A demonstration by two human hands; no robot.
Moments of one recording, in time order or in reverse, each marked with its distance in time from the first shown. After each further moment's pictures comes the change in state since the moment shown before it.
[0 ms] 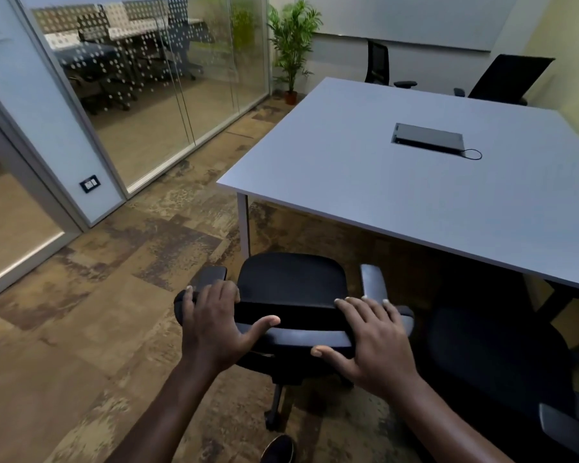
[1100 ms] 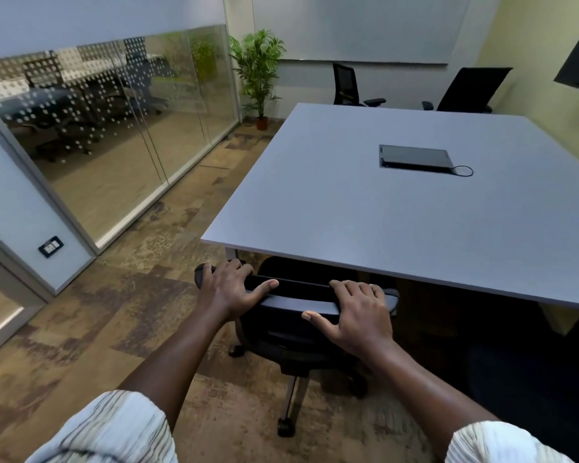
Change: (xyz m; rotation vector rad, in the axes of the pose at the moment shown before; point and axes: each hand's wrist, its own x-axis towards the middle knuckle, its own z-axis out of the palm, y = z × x) left_hand 0.308 -0.081 0.076 0.145 -0.325 0.152; right_hand 0.261 -0.008 0.052 -0.111 0.209 0.170
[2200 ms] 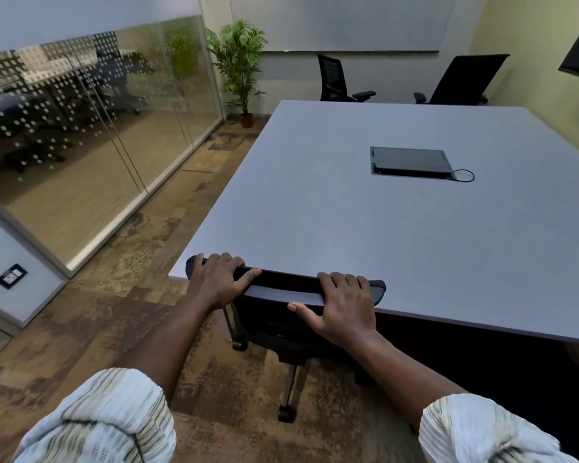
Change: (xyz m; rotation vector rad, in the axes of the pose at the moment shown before) left_hand 0.213 0.005 0.022 0.012 -0.079 0.040; right_hand 0.176 0.062 0.052 -0.062 -0.094 0.028
